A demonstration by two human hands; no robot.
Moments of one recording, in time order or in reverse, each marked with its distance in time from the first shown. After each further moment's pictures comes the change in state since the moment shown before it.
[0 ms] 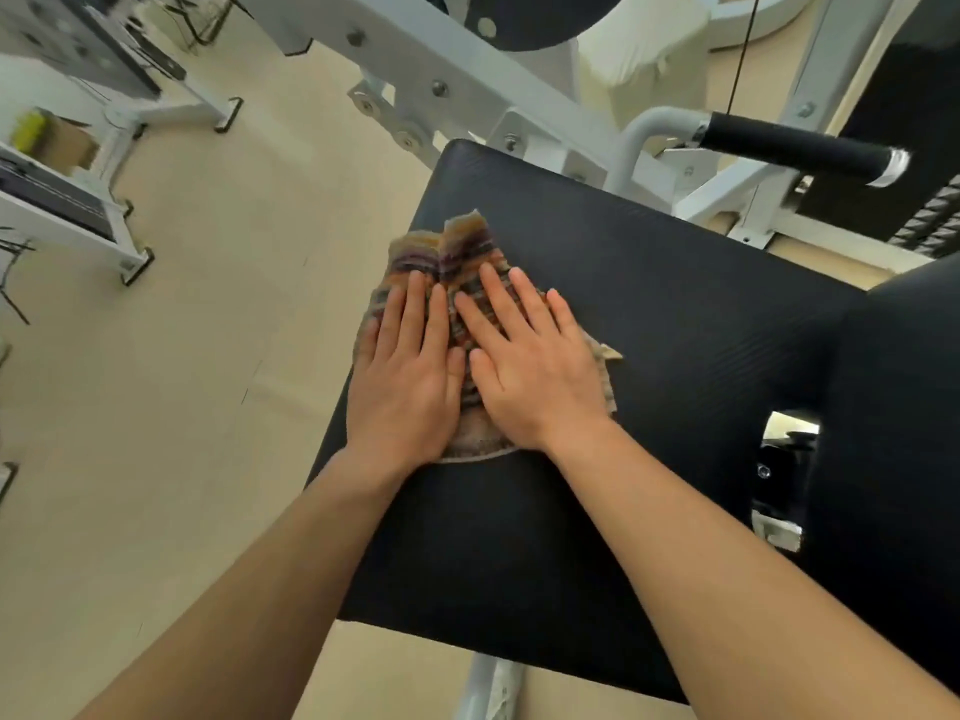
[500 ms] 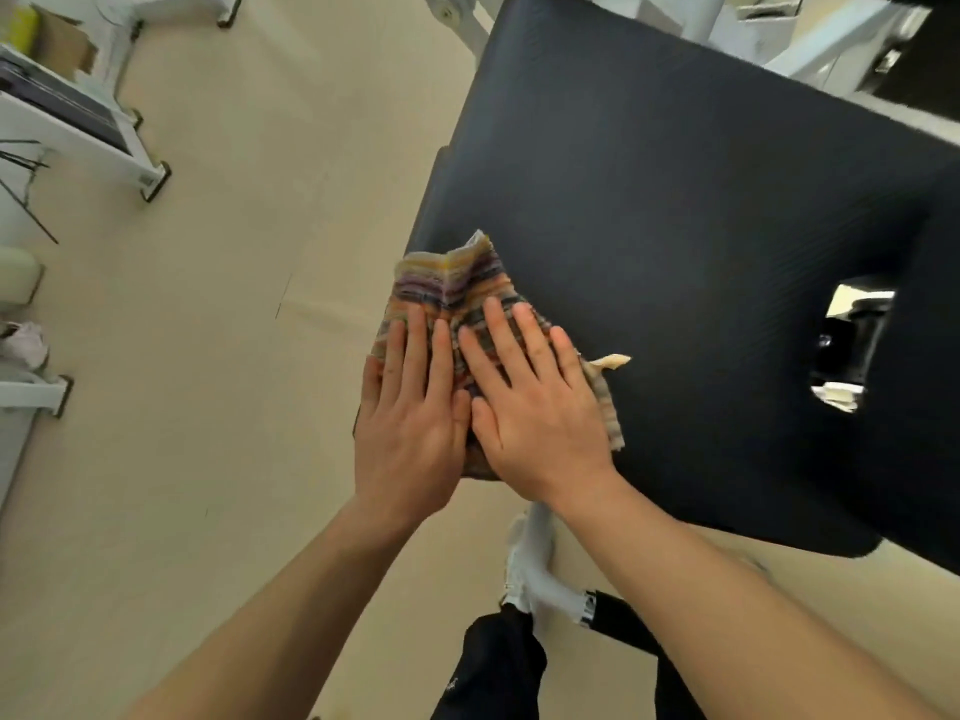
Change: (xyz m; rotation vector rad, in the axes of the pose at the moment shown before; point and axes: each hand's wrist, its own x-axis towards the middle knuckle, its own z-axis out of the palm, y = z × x) left_hand -0.168 -0.039 0.011 0.048 -0.051 -0.003; right_hand -0.131 -0.093 0.045 0.014 -0.060 -0.053
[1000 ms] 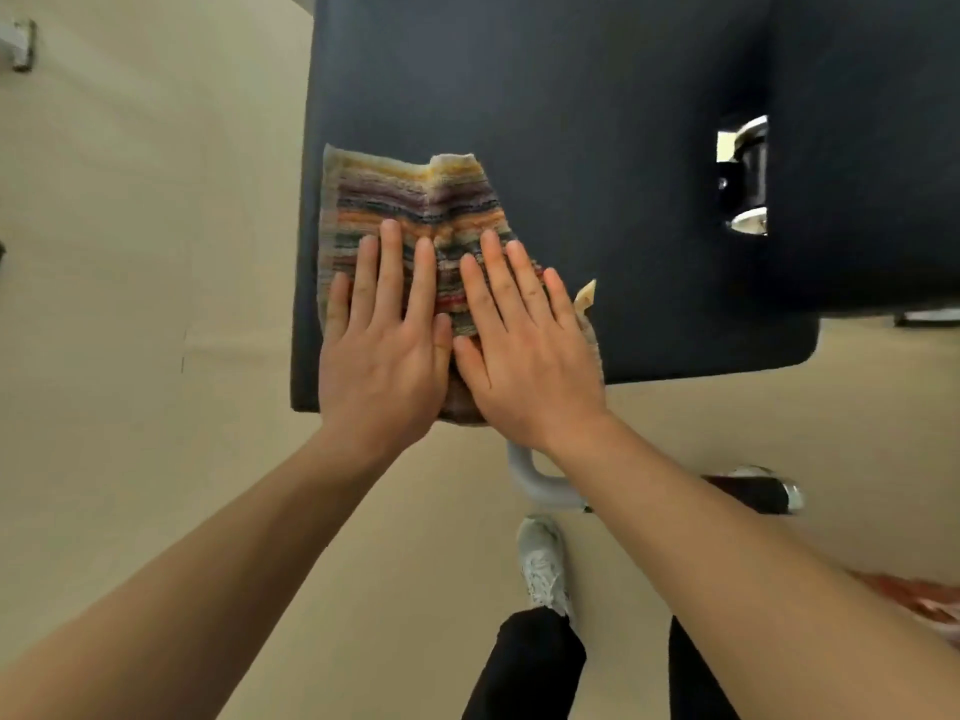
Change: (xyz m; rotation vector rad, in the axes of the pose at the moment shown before) left_hand 0.011 0.004 0.004 0.015 0.033 0.300; right_hand -0.046 -0.015 0.012 -0.025 0.046 0.361
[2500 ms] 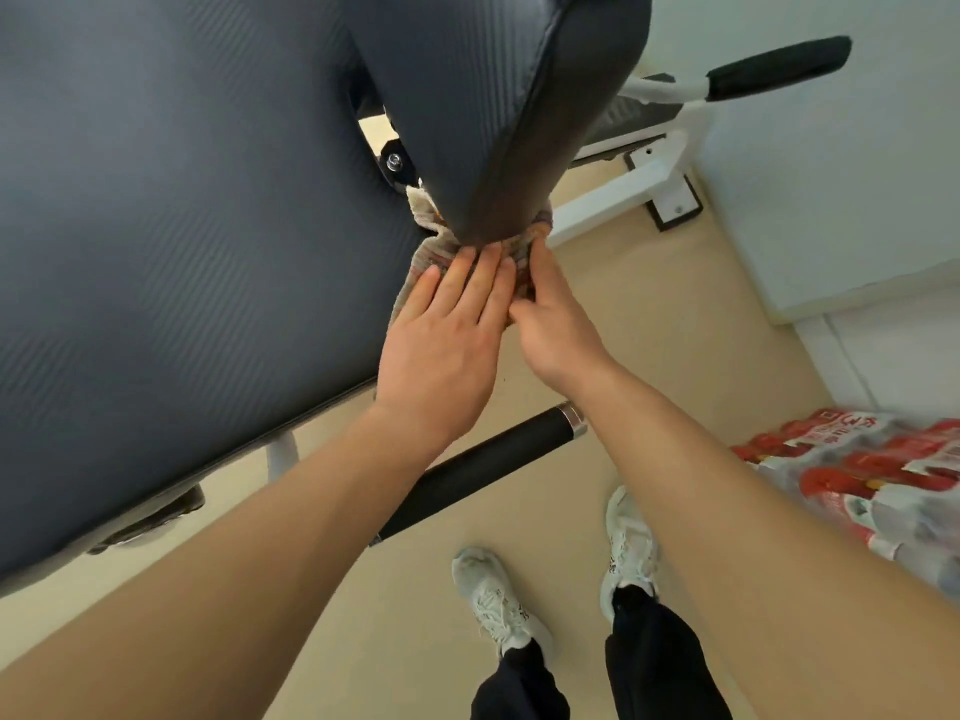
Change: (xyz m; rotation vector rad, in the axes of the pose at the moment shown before) left_hand 0.024 0.229 0.051 0.051 0.043 0.797; right_hand -0.102 0.189 -0.006 0.957 0.302 0.677
